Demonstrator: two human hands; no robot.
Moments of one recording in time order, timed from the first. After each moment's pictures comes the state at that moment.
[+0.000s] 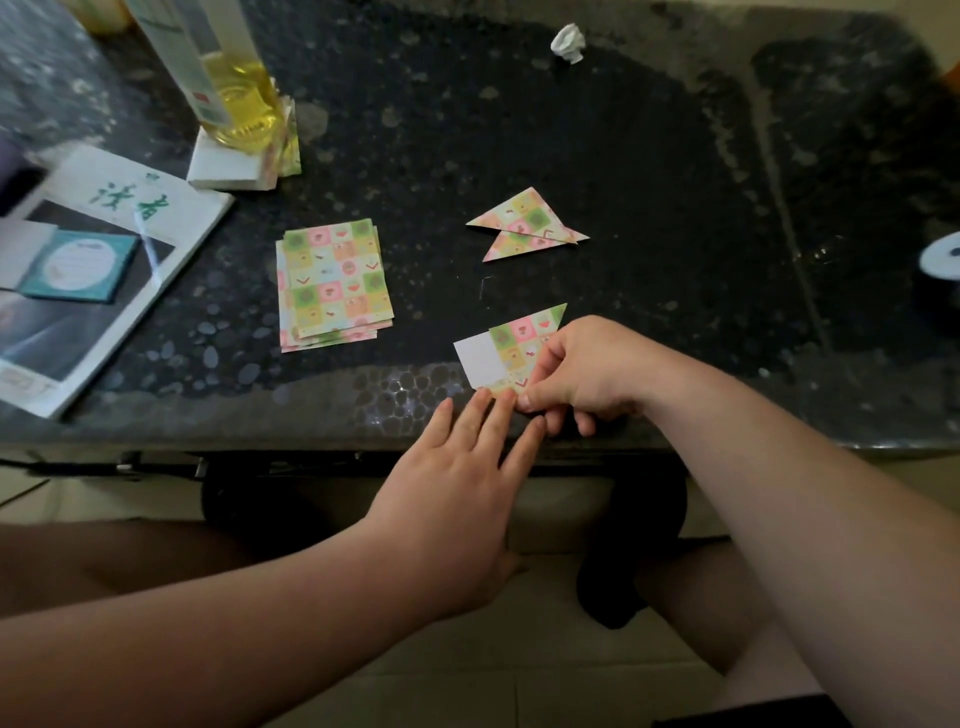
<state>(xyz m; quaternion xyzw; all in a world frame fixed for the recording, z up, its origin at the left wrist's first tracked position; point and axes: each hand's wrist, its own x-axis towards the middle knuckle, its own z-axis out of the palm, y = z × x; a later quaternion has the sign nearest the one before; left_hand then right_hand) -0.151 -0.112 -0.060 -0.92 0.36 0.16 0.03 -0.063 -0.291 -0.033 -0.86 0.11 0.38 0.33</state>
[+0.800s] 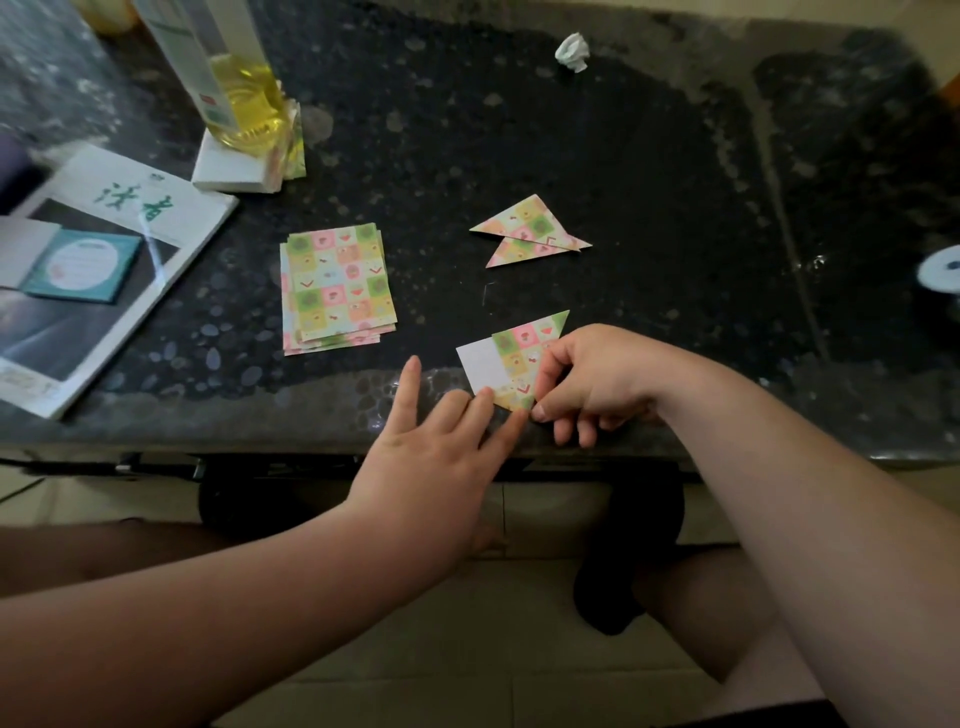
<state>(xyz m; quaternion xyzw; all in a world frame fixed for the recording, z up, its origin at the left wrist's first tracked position) -0.132 -0.101 -0.060 -0.92 0.35 0.13 0.12 -0.056 -0.299 -0.034 -0.84 0.10 0.42 0.34</state>
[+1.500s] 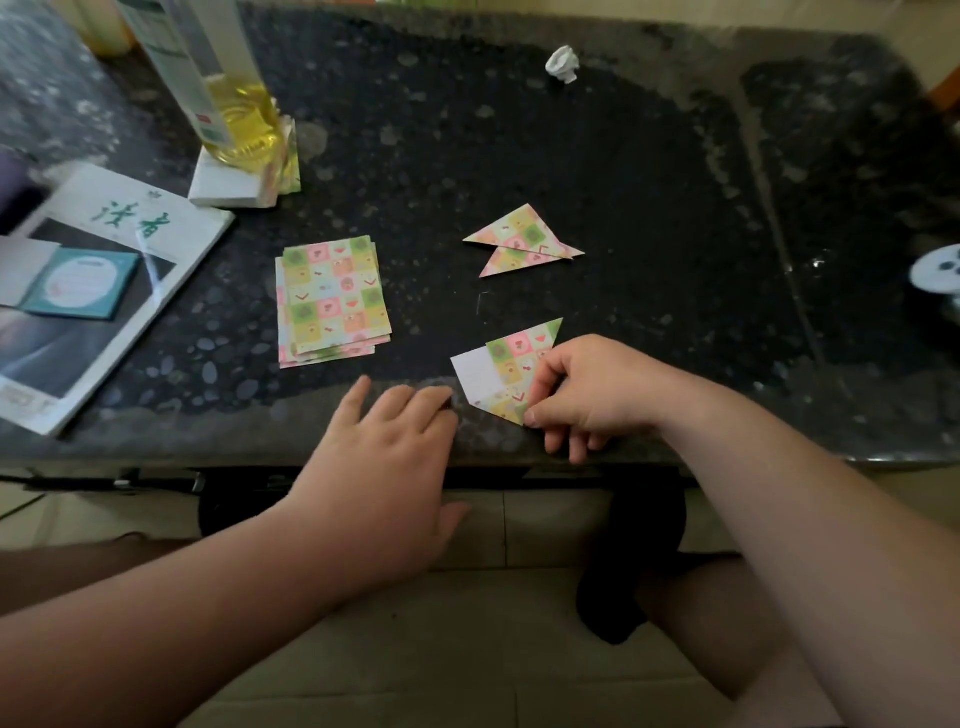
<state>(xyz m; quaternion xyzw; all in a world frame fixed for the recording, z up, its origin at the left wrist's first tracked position) -0.124 -0.079 -0.023 -0.94 0.28 0.18 0.02 -0.068 -0.297 -0.032 -0.85 0.09 0.38 0.35</state>
